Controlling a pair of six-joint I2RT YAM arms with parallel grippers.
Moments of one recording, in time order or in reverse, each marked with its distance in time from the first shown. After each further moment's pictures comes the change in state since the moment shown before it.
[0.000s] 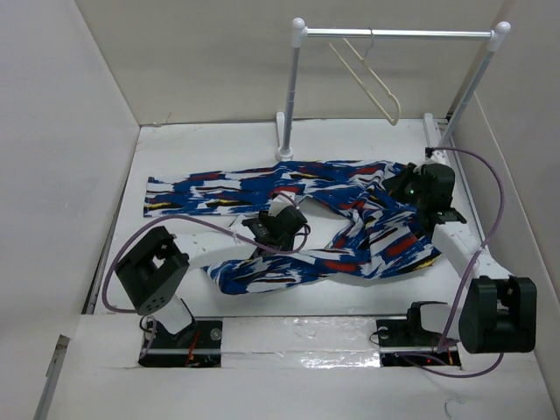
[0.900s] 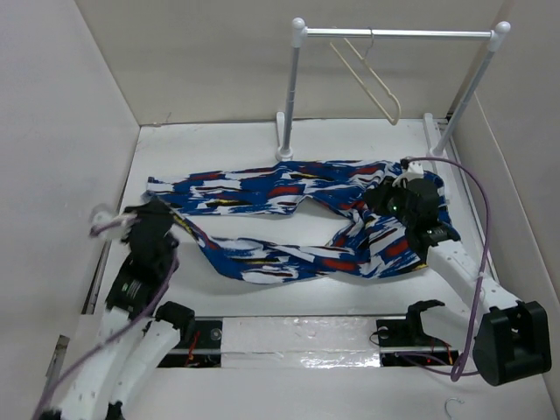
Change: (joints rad) left arm 0.515 -0.896 -0.198 -0.066 -0.363 -0.393; right arm 0.249 -0.183 -0.119 0.002 0.019 -0.075
